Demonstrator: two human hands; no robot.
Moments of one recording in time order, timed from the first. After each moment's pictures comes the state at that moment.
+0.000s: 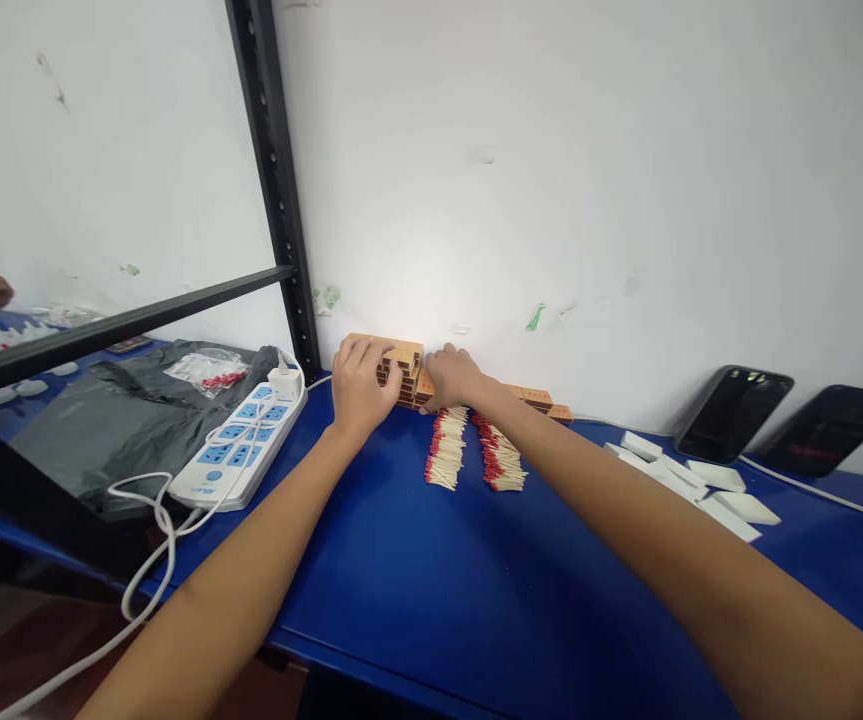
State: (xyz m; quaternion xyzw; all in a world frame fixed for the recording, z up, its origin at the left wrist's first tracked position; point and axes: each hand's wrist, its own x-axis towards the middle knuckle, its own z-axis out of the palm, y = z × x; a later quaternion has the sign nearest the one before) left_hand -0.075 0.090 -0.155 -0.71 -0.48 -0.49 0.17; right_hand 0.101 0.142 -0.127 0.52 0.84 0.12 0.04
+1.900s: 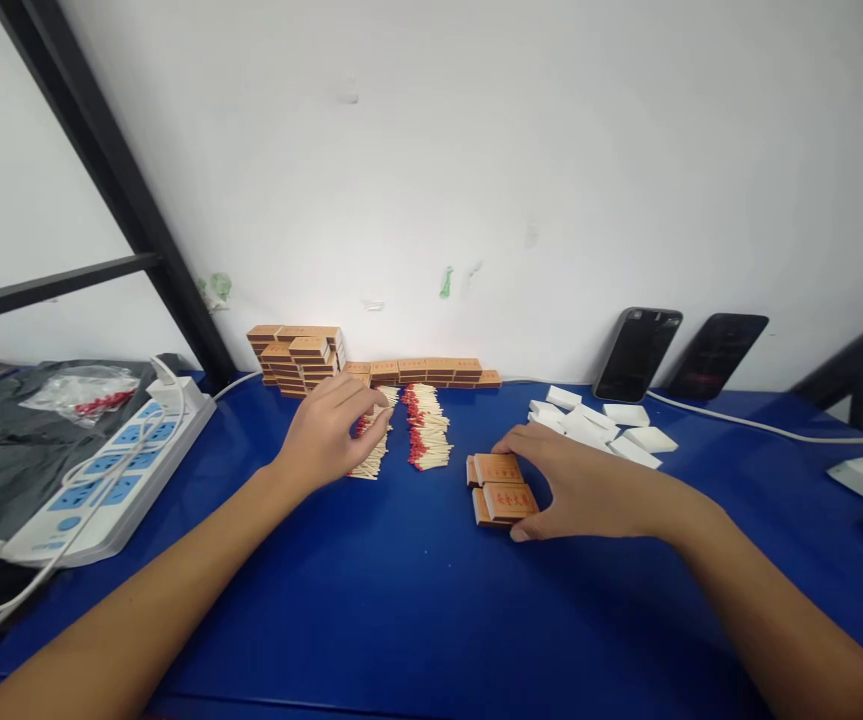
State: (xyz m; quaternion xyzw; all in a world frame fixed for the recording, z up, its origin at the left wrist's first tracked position) left_hand -0.011 0.046 -0.164 -0.88 -0.23 -0.40 0.13; right_hand 0.306 -0.060 -0.138 0.58 0.78 -0.23 -0.05
